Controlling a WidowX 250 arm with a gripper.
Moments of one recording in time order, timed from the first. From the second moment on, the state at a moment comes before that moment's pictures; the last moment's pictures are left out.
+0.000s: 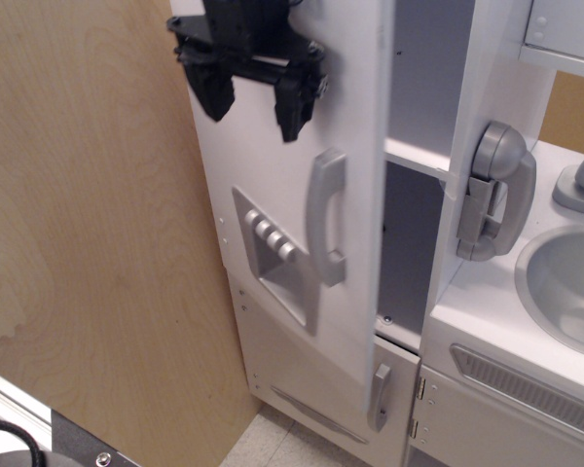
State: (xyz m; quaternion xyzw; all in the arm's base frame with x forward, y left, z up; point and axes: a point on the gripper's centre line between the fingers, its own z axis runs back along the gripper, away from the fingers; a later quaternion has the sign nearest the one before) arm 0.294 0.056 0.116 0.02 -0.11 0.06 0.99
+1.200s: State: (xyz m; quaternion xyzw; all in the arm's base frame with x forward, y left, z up) arm 0.336 0.063 0.126 0.00 -0.11 0.10 0.99
